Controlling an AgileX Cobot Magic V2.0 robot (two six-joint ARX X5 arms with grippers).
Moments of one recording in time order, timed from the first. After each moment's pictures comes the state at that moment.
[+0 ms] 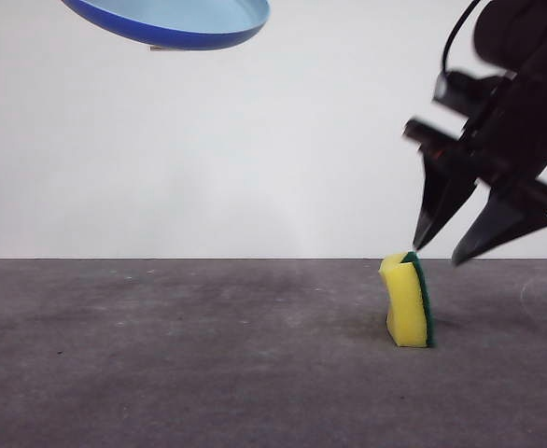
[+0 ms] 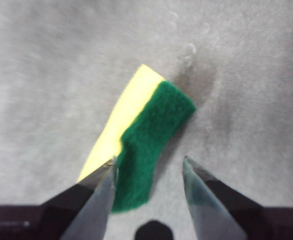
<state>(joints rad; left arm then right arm) -0.26 1.27 1.54 -0.75 0.06 0.07 0.28 1.53 0.95 -0.41 -0.29 0.13</state>
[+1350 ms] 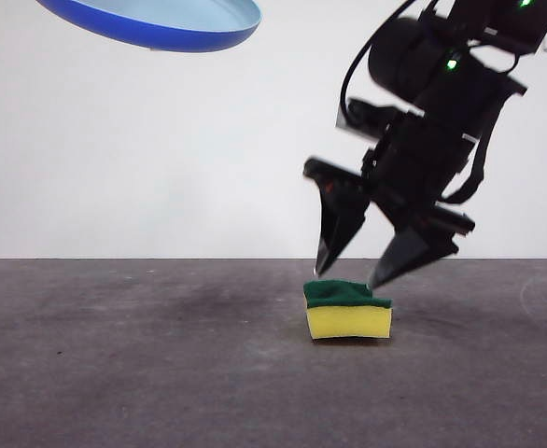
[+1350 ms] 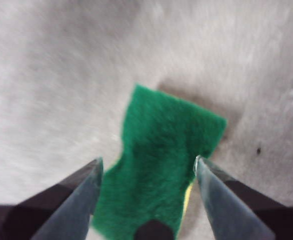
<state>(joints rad) -0.27 1.24 1.54 -0.88 0.08 0.08 0.50 1.71 1.02 -0.26 -0.16 0.18</state>
